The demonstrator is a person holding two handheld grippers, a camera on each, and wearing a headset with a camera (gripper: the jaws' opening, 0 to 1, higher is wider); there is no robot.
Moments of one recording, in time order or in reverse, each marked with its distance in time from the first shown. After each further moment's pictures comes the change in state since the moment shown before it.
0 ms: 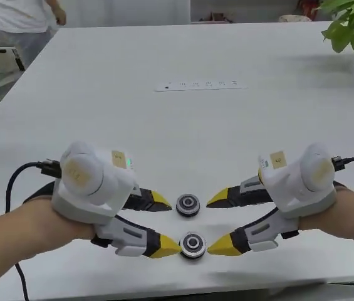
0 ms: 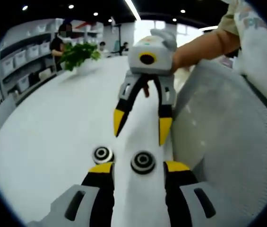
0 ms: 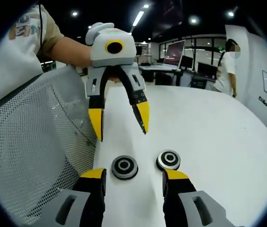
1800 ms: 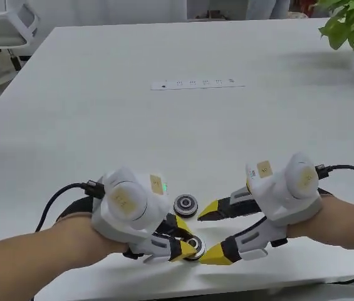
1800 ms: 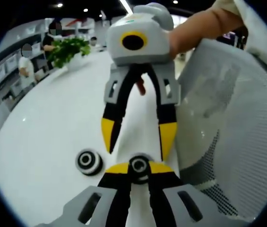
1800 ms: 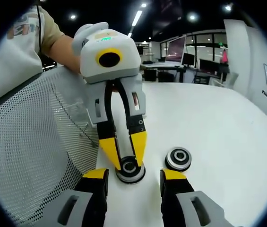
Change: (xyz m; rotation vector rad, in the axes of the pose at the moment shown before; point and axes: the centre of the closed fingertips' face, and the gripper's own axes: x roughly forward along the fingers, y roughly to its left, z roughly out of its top) left arm 0.041 -0.009 -0.010 0.064 0.065 -0.010; right arm 0.017 0.009 -0.005 0.046 -0.010 0.047
